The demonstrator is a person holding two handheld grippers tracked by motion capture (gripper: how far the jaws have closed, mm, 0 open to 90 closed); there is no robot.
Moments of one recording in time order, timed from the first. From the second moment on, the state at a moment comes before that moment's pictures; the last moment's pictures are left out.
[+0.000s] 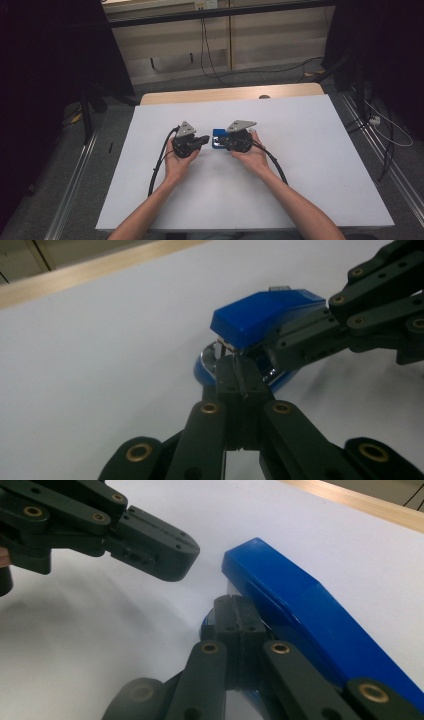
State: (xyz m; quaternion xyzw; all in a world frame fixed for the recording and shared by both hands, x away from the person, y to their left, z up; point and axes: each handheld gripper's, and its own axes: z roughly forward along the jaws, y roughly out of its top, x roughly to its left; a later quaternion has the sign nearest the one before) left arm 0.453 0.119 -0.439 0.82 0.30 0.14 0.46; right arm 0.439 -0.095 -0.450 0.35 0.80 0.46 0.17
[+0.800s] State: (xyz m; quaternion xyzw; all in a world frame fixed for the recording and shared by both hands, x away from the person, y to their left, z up) left arm 0.472 0.109 -0.444 0.83 0.32 0.14 0.44; right arm 0.445 -0.088 -0.455 0.36 0.81 0.43 0.16
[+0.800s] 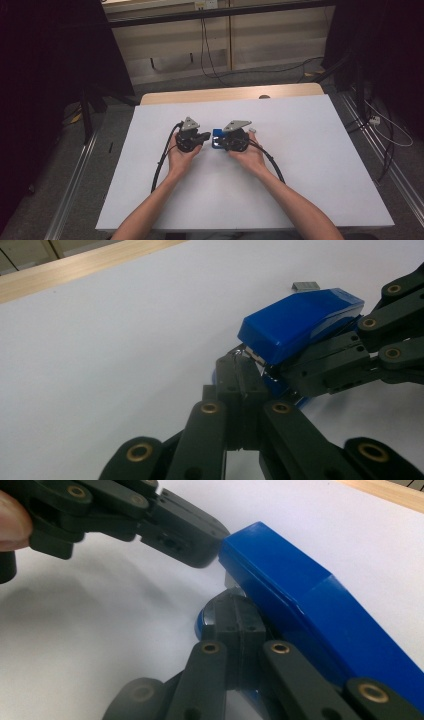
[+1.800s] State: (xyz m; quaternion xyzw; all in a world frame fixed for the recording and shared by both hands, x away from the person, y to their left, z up) left arm 0.474 0.103 -0.446 0.82 0.32 0.13 0.46; right arm 0.439 -0.093 -0.457 0.37 0.80 0.43 0.18
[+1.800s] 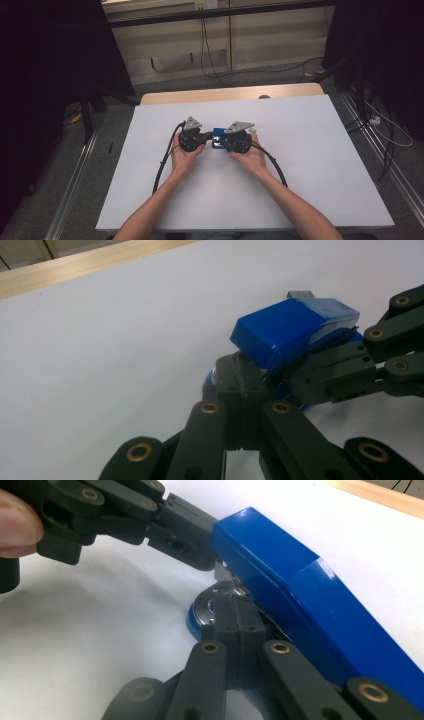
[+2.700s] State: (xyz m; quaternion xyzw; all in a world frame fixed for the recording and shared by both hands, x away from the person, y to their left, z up) left arm 0.472 0.102 -0.435 0.80 0.32 0.13 0.49; right arm 0.434 -0.092 -0.456 0.35 0.81 0.43 0.20
